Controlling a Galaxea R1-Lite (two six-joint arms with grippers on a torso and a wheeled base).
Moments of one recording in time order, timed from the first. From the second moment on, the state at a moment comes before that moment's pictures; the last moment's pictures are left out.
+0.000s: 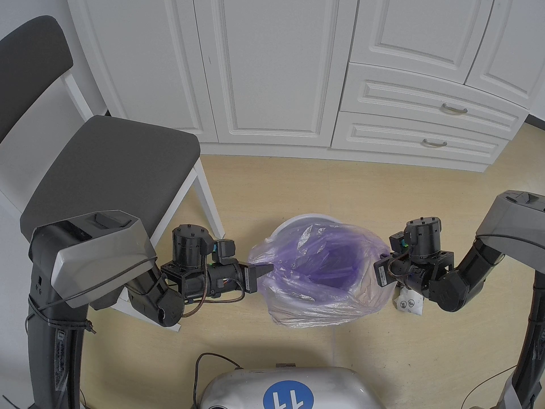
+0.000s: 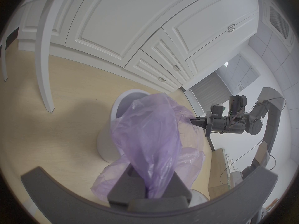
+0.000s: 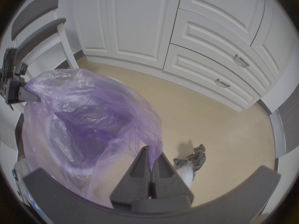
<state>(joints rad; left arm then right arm) -0.43 2.41 -0.96 -1.09 -0.53 -0.32 0.35 2.17 -0.77 -0.91 -0.25 -0.16</state>
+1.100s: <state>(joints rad) -0.42 2.39 -0.89 -1.20 -0.53 -0.31 0.35 2.21 -0.74 -0.96 -0.30 -0.17</state>
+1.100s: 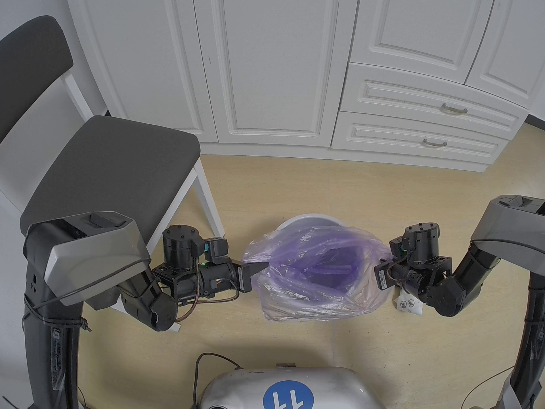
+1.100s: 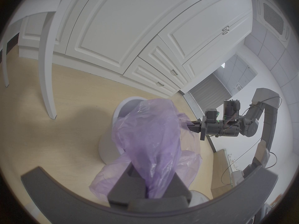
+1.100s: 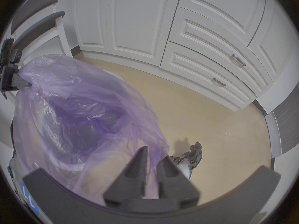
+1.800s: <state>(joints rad) -0.43 2.30 -0.85 -1.08 -0.53 -0.31 0.34 2.18 -0.73 -0.96 -0.29 -0.17</state>
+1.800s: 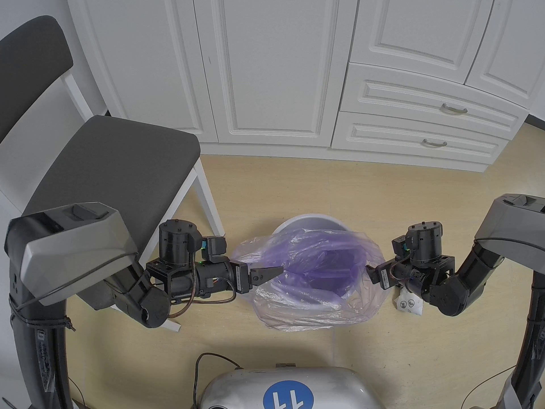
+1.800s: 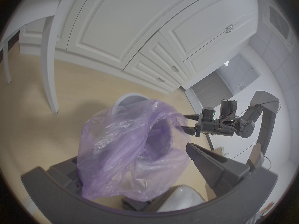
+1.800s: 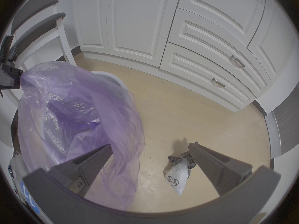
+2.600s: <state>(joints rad) -0.37 2.05 -0.91 -0.61 -0.39 -0.11 0.34 2.10 -0.67 -0.94 -0.29 -0.20</state>
